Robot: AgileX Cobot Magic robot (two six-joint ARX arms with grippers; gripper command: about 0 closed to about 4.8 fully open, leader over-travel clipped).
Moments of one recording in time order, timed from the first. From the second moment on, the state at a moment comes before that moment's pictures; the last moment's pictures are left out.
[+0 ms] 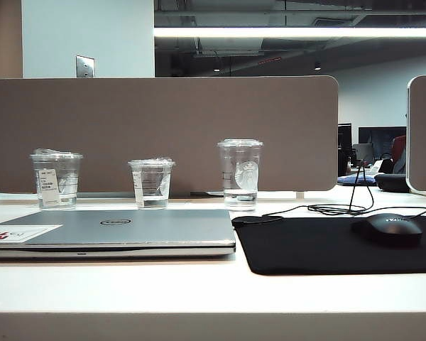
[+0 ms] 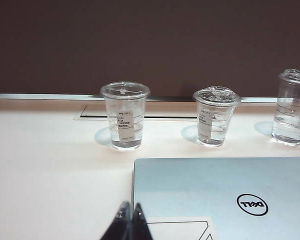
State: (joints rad) left arm 0.01 0.00 0.00 0.08 0.07 -0.02; right arm -0.09 0.00 0.01 0.00 0.02 -0.03
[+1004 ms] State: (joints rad) left arm -0.02 0.00 0.00 0.08 0.05 -0.02; right arm -0.09 0.00 0.01 0.00 0.02 -0.03
